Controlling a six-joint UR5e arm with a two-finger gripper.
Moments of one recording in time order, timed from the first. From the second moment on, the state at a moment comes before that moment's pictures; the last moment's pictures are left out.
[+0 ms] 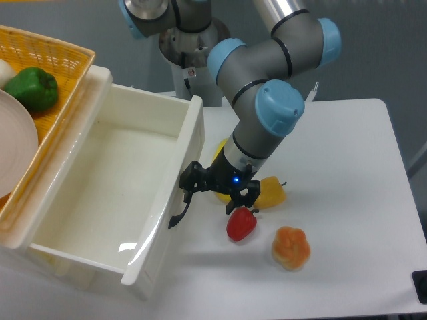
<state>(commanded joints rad) 2.50 -1.93 -1.49 -1.30 1.07 0.56</state>
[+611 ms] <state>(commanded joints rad) 2.52 -1.93 -1.49 -1.30 1.01 0.56</state>
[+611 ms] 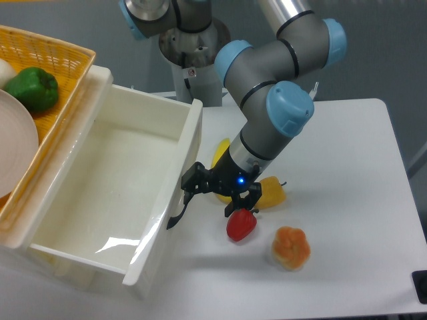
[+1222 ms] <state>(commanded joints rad) 2.66 -1.97 -1.48 -1.22 1.03 0.56</state>
